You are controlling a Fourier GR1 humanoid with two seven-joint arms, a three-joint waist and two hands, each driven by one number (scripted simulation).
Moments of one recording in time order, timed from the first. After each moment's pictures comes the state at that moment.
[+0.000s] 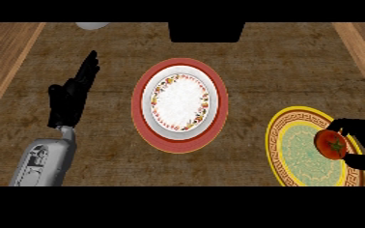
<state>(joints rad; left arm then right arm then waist) -0.27 0.21 0.00 -1.40 -0.06 0.05 0.10 -0.07 -0.53 -0.20 -1.08 0.95 -0.07 -0.60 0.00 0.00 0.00</state>
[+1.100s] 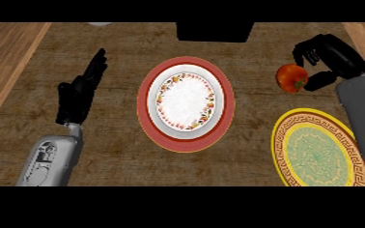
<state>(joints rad) -0.30 0.18 0.00 -1.39 -0.09 0.03 0.09 -0.74 -0.46 -0.19 -0.72 0.87 0.08 -0.82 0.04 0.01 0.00</state>
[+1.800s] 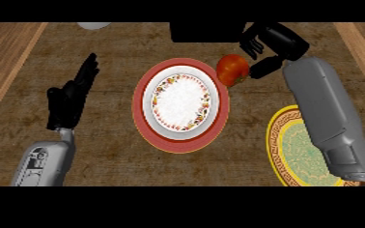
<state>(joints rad) -0.26 0.20 0.03 -1.40 -0.08 0.02 0.09 -0.88 -0.25 -0.11 -0.82 0.78 0.31 -0.74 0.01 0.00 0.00</state>
